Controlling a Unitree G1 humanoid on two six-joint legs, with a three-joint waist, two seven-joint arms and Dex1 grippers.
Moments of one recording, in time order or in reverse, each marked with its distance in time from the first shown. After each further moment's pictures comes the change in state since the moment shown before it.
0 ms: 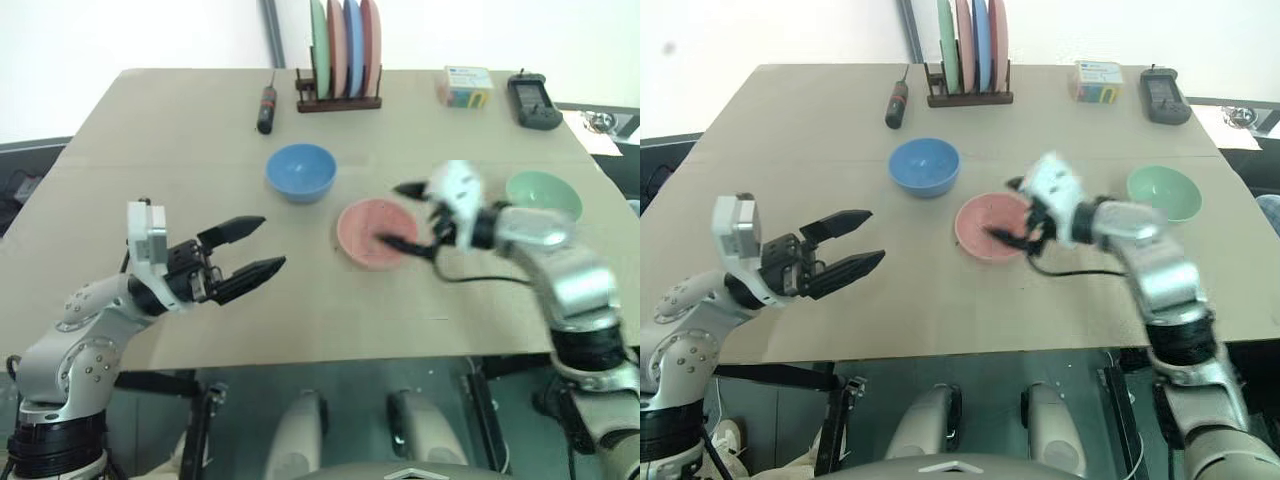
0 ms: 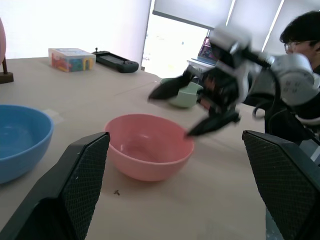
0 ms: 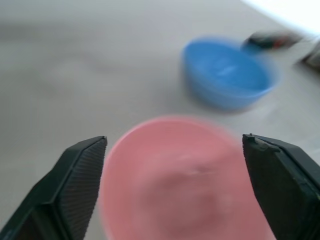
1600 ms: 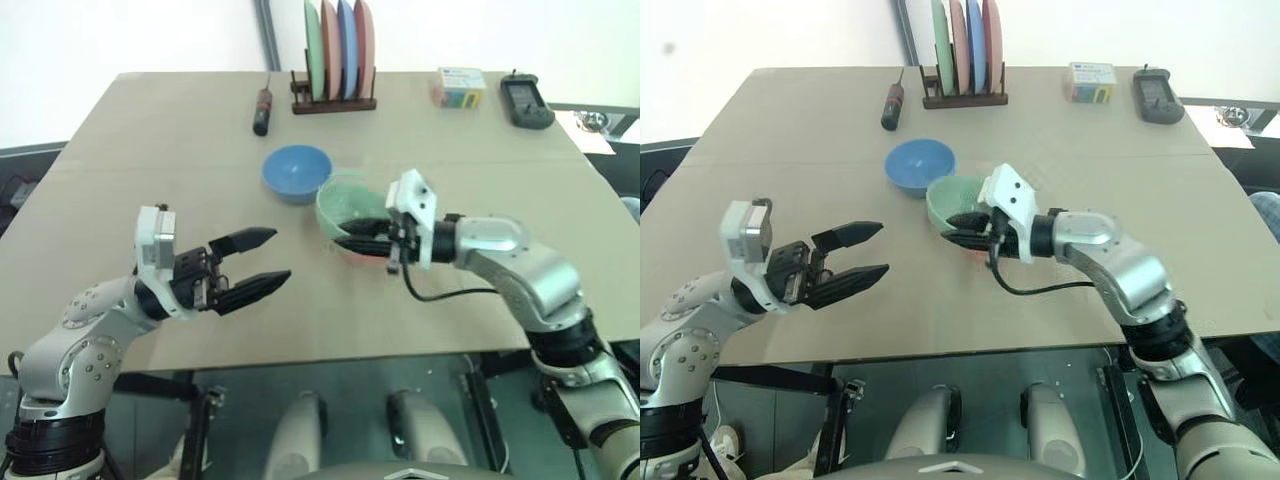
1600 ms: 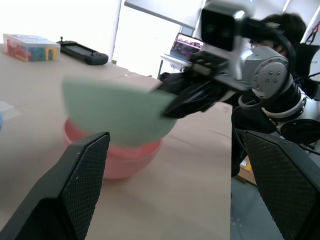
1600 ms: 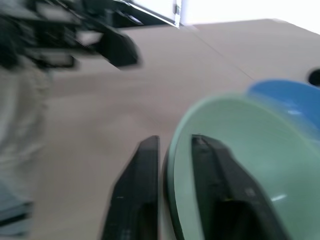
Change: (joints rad) left arm 0.013 0.036 -0.007 0.003 -0.039 0.045 -0.042; right arm -0.088 0.134 0.335 0.210 0.058 -0.128 -0.151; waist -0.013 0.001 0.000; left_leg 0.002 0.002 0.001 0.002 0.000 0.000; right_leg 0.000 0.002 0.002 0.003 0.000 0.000
